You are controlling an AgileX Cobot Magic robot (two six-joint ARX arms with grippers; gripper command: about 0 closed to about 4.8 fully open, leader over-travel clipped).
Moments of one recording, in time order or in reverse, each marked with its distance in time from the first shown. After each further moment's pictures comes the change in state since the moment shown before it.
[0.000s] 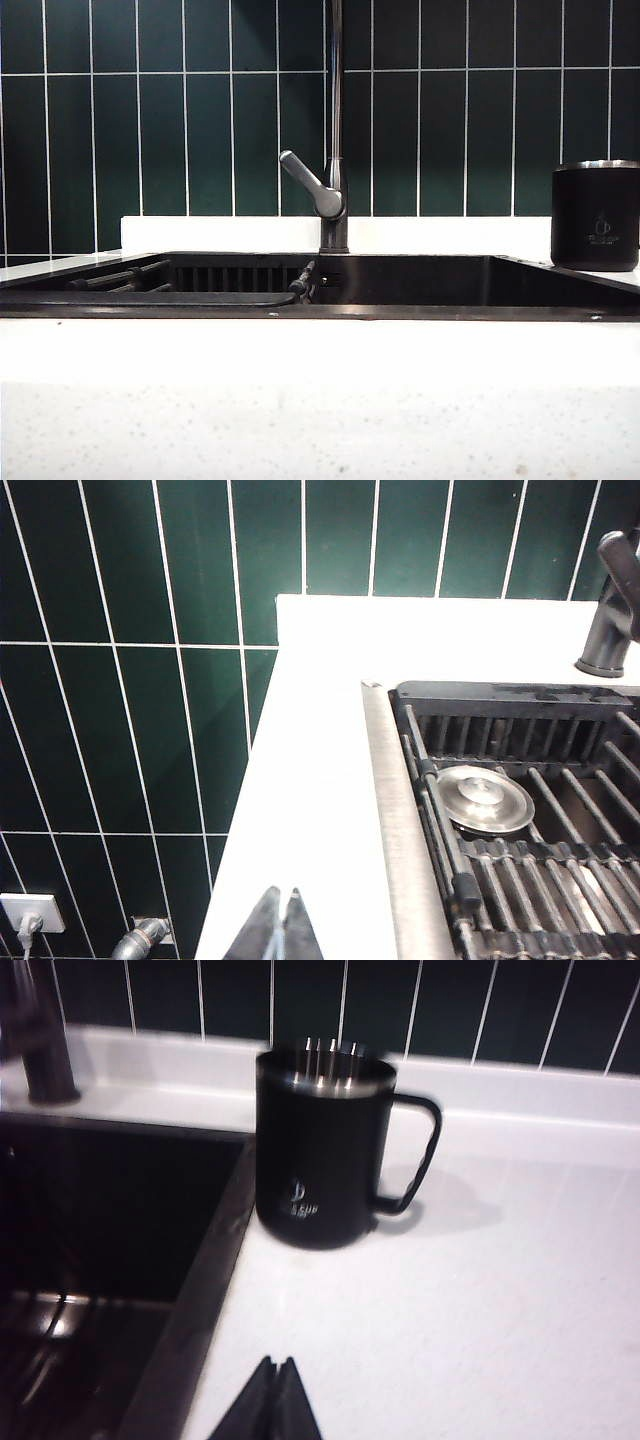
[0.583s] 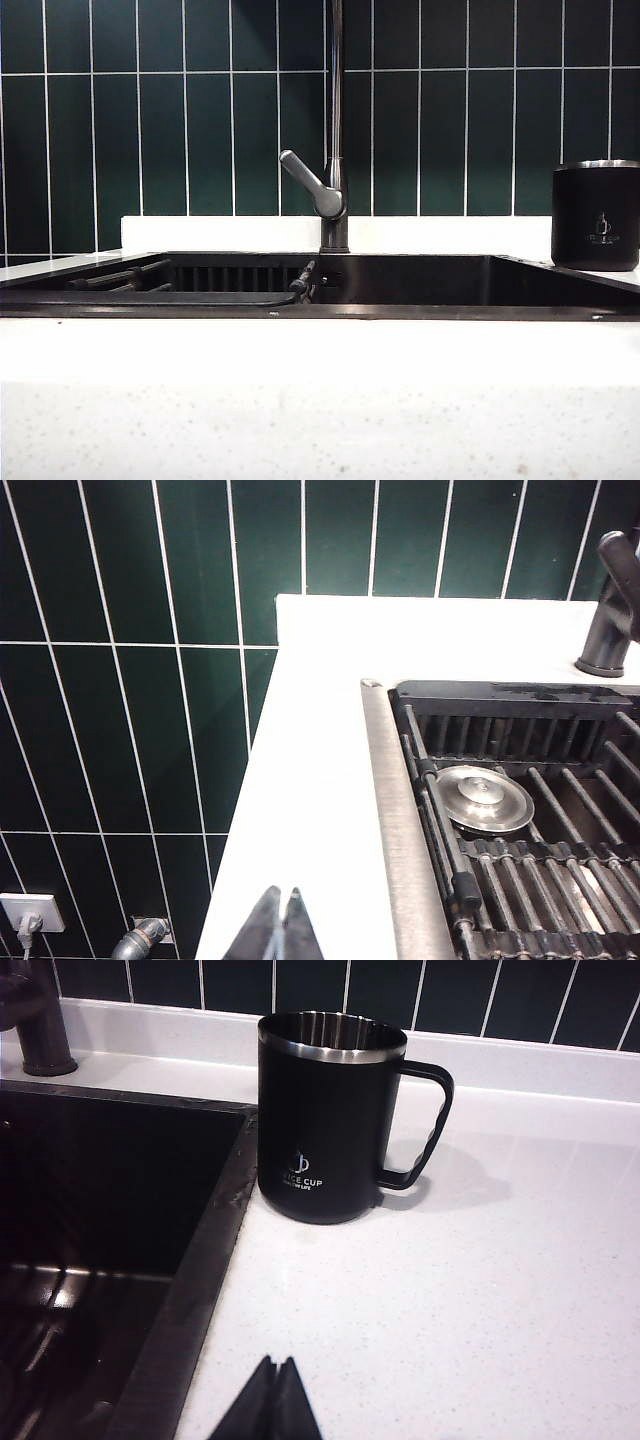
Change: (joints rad) left arm 0.000 0.000 0.000 0.000 0.000 0.000; right arm 0.006 0.061 0.000 0.011 0.000 0.000
